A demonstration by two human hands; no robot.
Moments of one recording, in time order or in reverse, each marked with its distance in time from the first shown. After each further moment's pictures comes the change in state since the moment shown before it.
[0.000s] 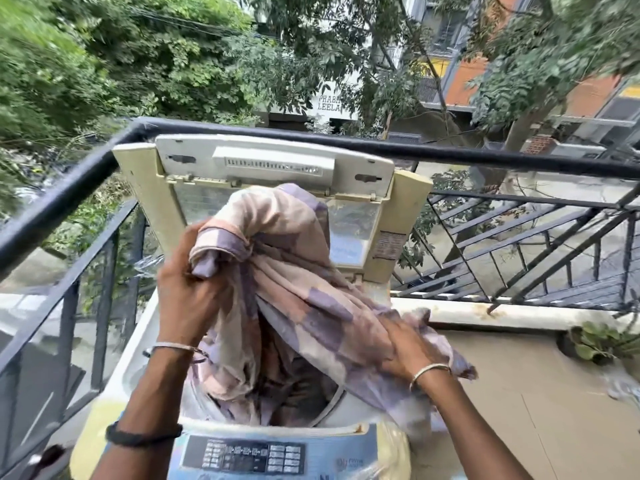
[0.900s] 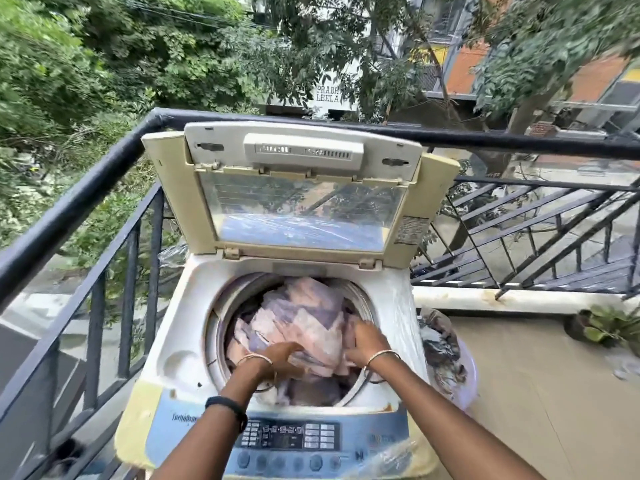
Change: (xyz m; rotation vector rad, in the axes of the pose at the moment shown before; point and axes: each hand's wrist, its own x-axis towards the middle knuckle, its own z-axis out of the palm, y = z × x) left_hand -0.094 -0.138 0.046 0.593 -1.315 -0.537; right_hand 0.044 -0.074 0.091 0.046 -0.061 0.063
